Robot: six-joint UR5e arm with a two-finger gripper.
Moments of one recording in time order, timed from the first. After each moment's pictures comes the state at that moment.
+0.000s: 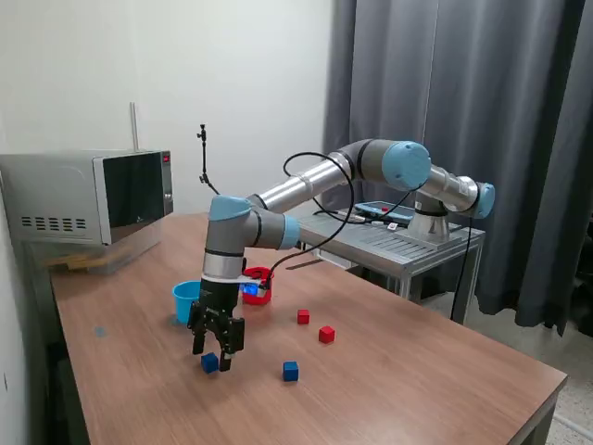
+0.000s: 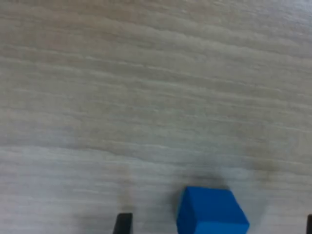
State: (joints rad) arm -0.09 -0.31 0.64 -2.14 -1.41 -3.31
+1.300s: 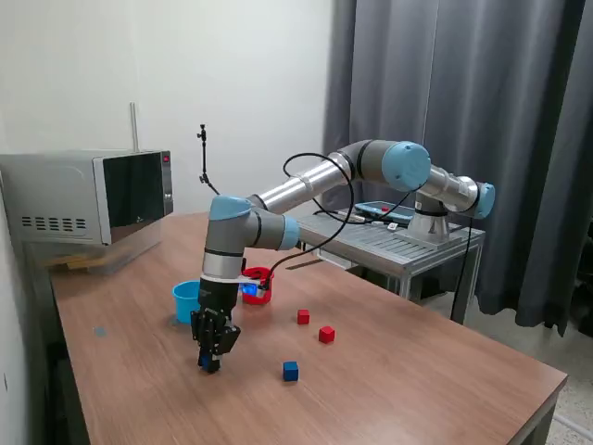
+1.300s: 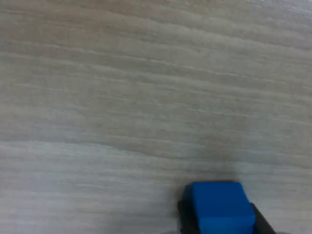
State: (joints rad) arm -0.09 -0.31 0.63 -2.15 -1.41 -3.29
